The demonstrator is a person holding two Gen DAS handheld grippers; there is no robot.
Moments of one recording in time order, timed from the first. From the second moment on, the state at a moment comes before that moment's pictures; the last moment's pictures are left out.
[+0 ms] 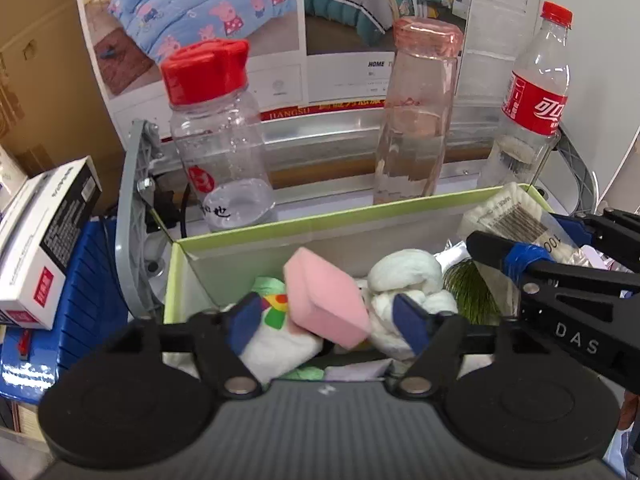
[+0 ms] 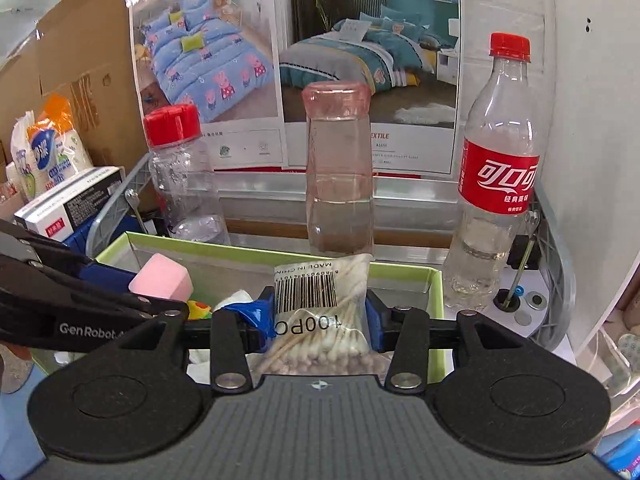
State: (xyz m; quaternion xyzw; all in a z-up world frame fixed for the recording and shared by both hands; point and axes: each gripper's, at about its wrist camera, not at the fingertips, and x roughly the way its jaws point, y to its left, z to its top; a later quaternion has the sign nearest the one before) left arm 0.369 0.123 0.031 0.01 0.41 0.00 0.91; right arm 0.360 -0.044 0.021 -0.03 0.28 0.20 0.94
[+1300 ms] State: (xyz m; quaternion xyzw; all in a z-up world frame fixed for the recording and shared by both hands) left arm 0.090 0.098 0.054 -0.05 0.25 0.12 0.96; right arm 0.106 -0.097 0.025 0.04 0.15 0.12 0.98
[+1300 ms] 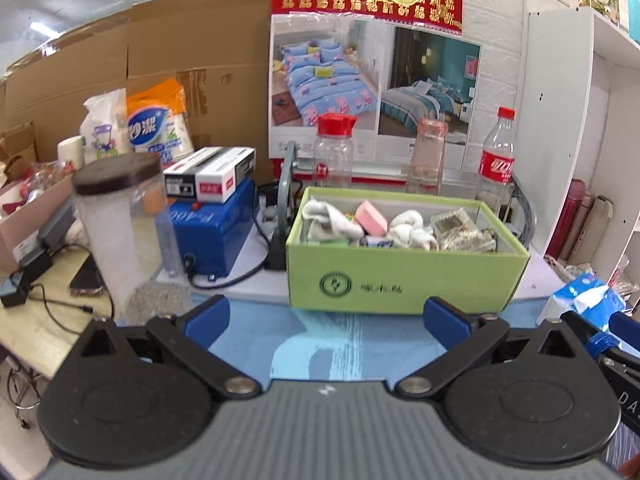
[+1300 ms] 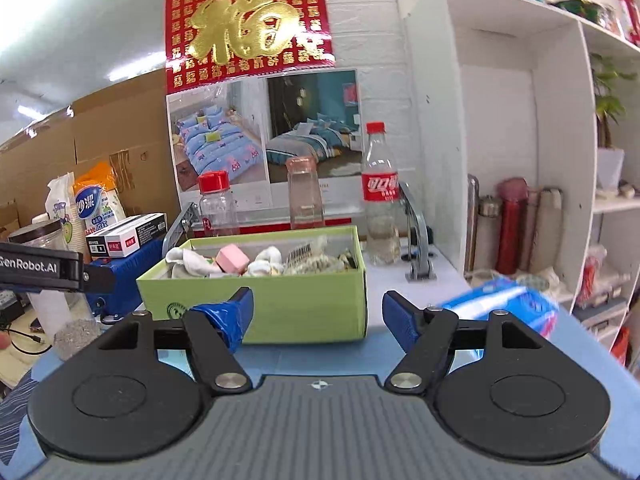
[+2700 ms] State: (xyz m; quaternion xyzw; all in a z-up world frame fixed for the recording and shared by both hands) left arm 0.025 0.070 0.010 -0.02 0.25 0.11 0.96; right arm 0.020 -0.106 -0.013 0.06 0.14 0.12 0.98
